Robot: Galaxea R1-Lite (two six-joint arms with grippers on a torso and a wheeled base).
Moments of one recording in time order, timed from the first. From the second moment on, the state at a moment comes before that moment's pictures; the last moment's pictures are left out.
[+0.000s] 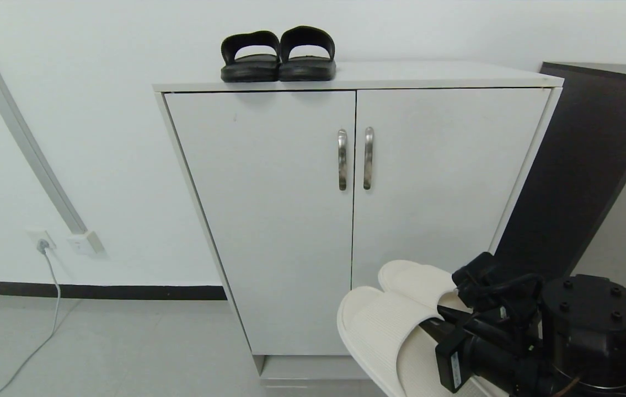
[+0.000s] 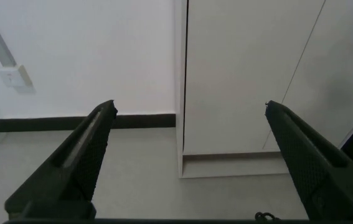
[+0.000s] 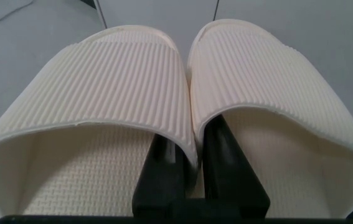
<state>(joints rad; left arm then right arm) -0.01 0.02 0.00 0.01 -0.01 0.01 0.88 1.61 -0.43 -0.89 -0.25 0.04</state>
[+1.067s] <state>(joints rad) -0.26 0.85 -0.33 -0.41 -0.27 -0.11 0.89 1.62 -0.41 -0.94 -0.25 -0.02</state>
